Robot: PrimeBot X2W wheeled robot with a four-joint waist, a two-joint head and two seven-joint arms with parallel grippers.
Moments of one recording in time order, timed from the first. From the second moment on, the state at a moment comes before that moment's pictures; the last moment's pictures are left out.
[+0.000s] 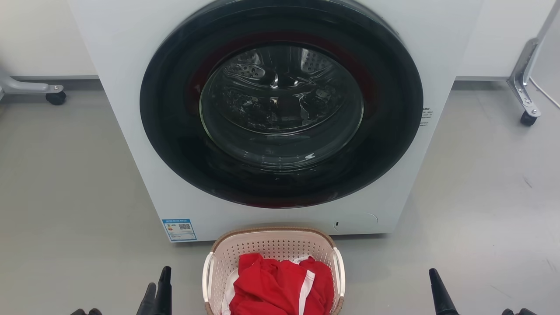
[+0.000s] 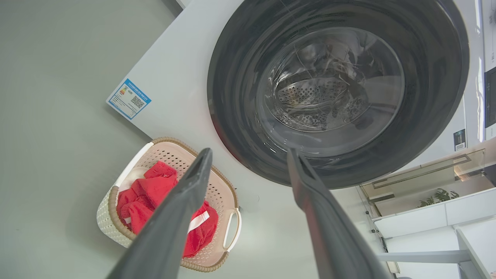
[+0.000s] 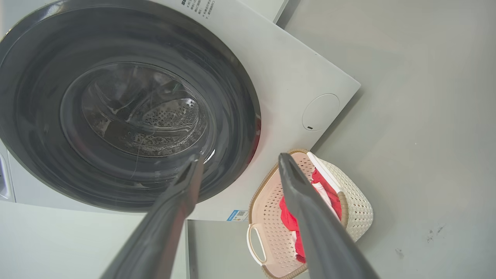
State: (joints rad) left arm -0.02 0.06 -0.08 0.24 -1.09 -0.04 -0.04; right arm -0.05 -0.03 0.11 0.32 1.15 0.05 -0.04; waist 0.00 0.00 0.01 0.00
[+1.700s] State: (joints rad) left arm 0.03 0.09 -0.28 0.22 -0.30 0.09 -0.22; right arm -0.07 -0.05 0.37 0.33 0.45 -0.04 -0.22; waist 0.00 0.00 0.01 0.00
